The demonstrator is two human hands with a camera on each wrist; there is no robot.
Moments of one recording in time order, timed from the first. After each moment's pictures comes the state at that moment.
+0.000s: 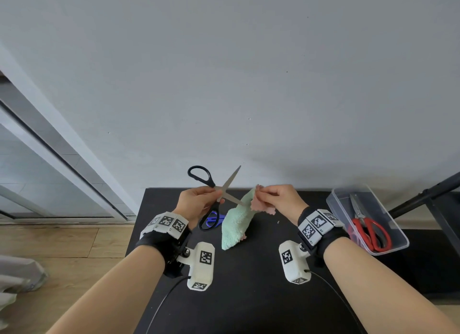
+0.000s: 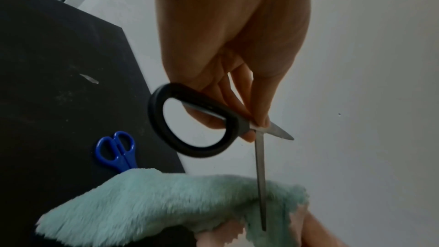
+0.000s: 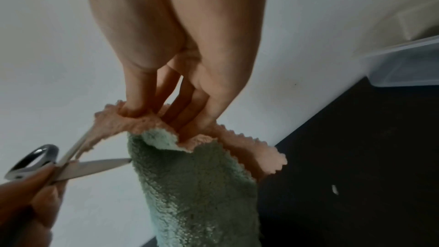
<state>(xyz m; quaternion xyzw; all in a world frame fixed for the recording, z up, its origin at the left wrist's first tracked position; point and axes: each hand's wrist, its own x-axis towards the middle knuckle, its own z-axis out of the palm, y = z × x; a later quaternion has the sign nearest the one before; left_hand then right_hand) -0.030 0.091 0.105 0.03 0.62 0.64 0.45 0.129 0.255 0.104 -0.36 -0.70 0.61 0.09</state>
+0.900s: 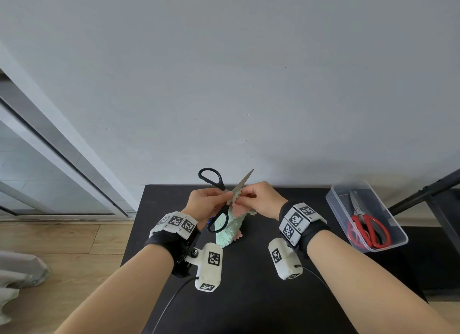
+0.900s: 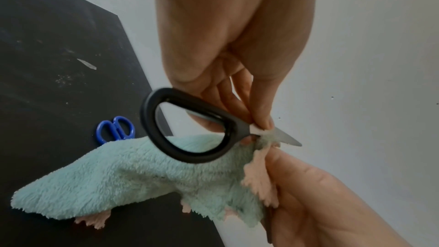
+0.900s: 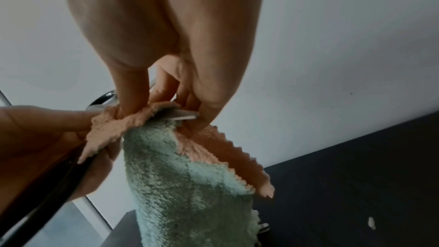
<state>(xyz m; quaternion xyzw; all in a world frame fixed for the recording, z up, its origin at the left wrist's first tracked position) -0.009 0.097 0.105 0.08 0.64 0.59 0.48 0.103 0.235 0.104 -0.26 -0.78 0.57 -0.01</state>
